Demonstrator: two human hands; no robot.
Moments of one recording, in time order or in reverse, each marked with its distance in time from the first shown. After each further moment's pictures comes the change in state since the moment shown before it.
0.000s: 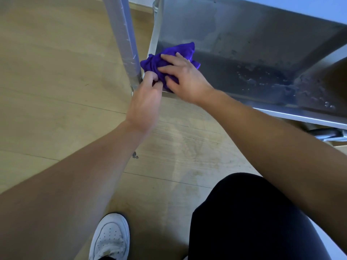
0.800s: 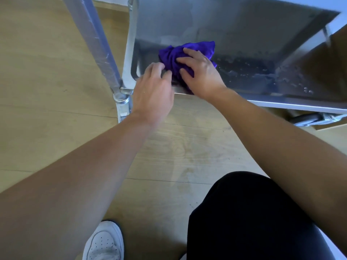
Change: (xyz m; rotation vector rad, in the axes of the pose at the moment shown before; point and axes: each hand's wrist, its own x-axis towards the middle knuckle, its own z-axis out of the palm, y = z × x) left_hand 0.011 0.044 0.033 0.510 -0.034 0.358; right_hand -0.046 0.061 -0.020 0.044 0.195 0.299
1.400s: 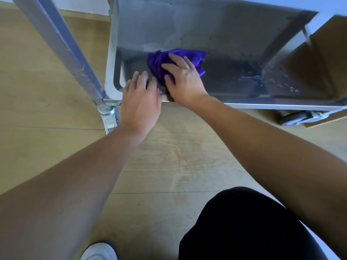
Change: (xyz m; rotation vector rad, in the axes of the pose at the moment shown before) left_hand 0.008 -0.008 0.029 0.041 -0.005 -0.021; right_hand 0.008 -0.005 0.014 -0.117 0.030 0.063
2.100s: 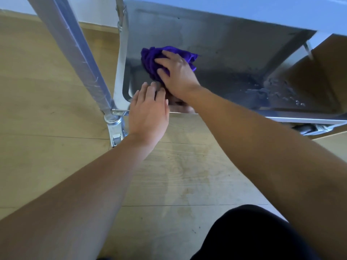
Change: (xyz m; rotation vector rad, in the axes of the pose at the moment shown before) left_hand 0.001 -0.002 0.004 -0.040 0.006 -0.010; right_hand 0.054 -0.019 0.006 0.058 0.001 -0.053
